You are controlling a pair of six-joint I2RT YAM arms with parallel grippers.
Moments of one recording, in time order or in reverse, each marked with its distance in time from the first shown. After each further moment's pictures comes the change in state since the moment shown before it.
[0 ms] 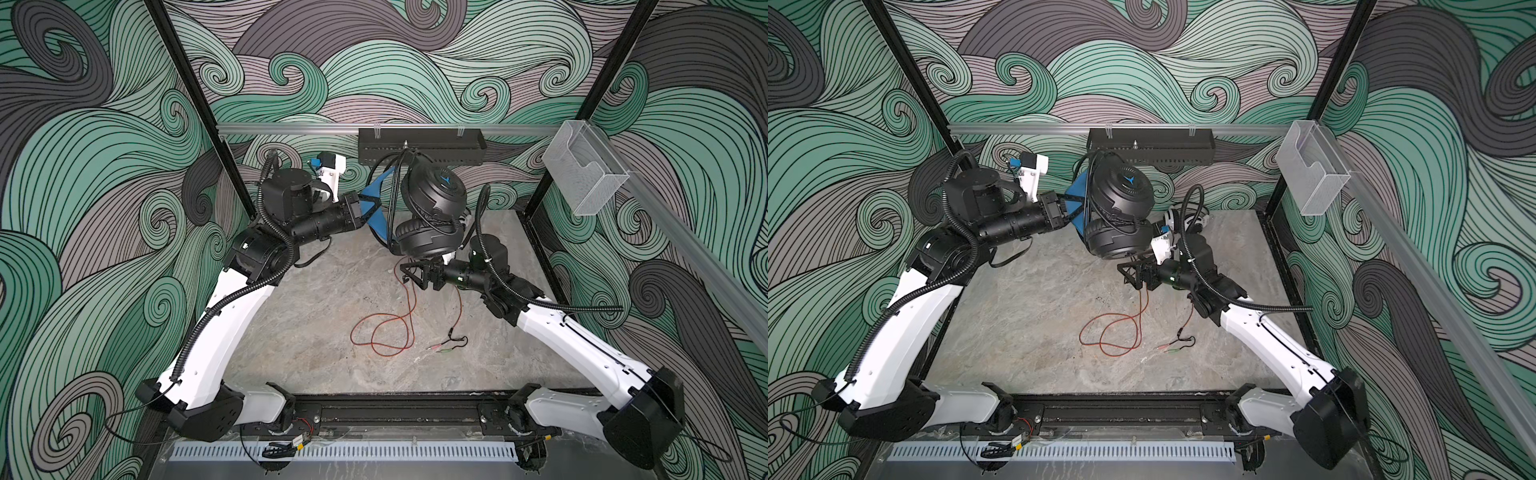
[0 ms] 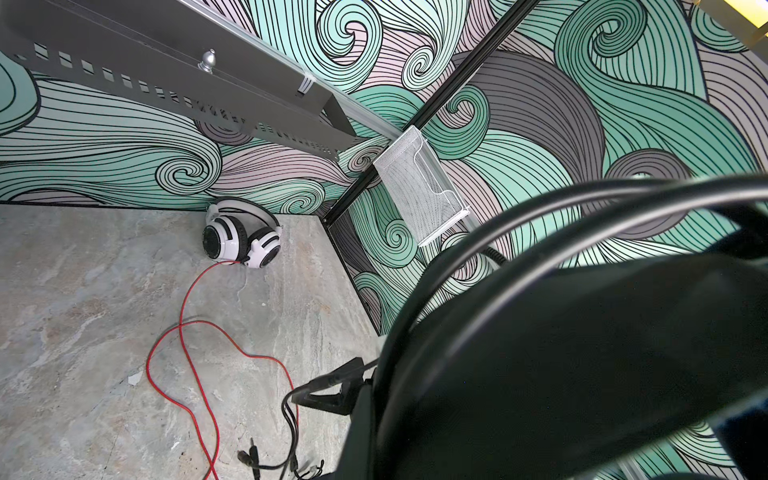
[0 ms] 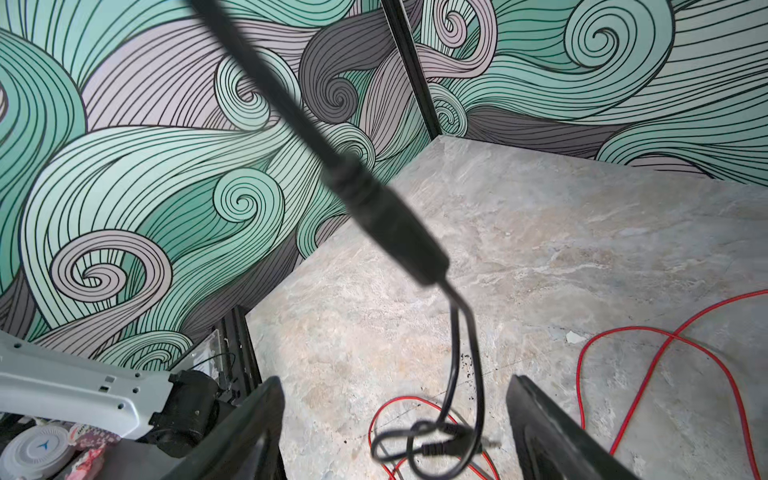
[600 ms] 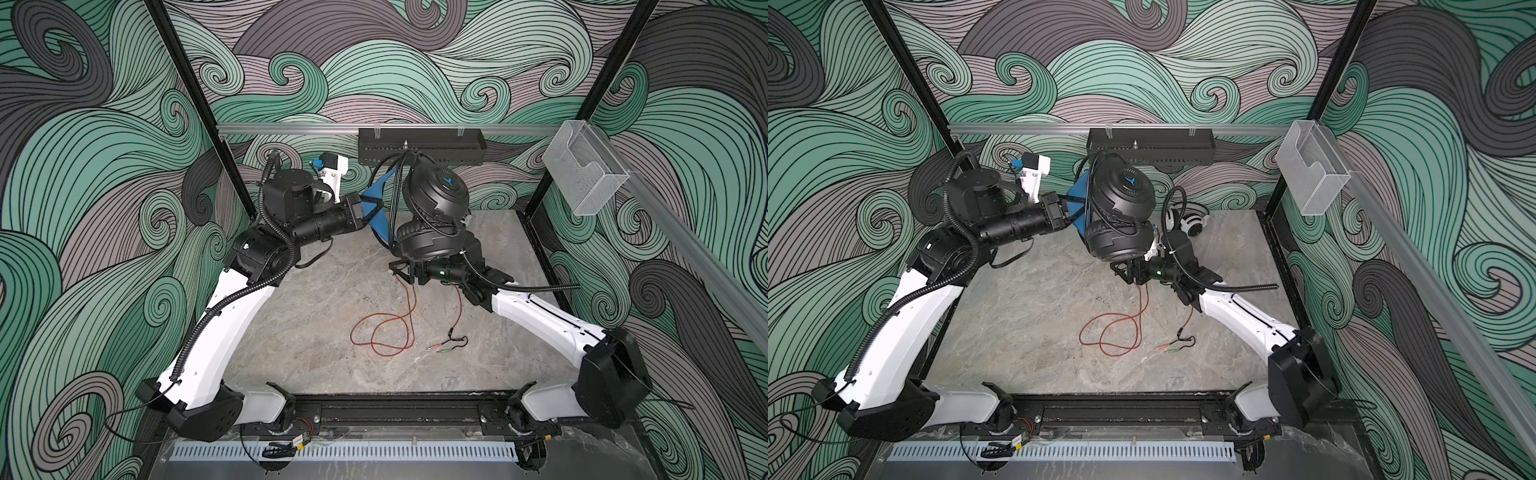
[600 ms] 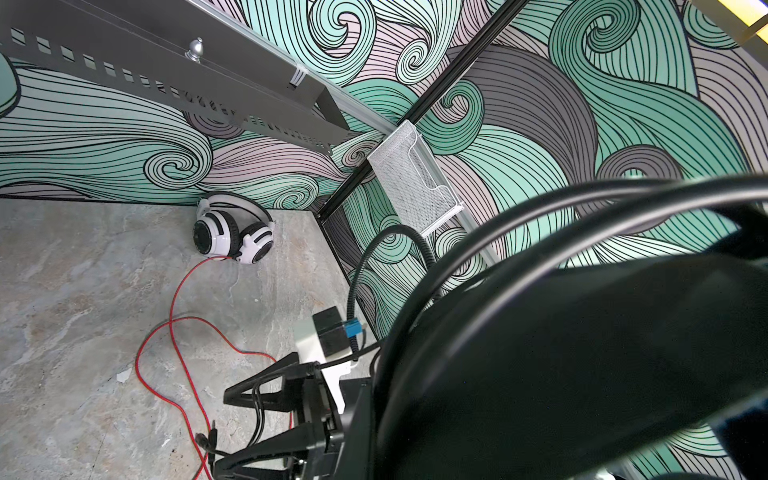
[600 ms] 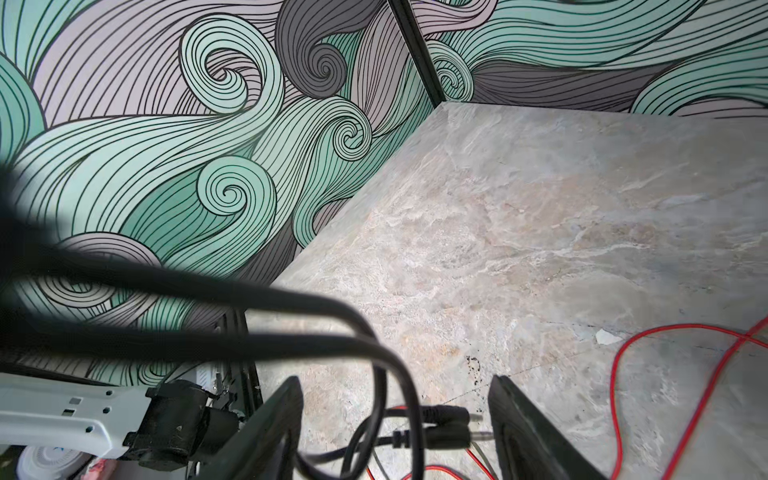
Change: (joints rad) left arm -0.012 -0.001 0.000 0.000 0.008 -0.012; right arm -0.002 0.241 0.008 0.151 -0.080 0.040
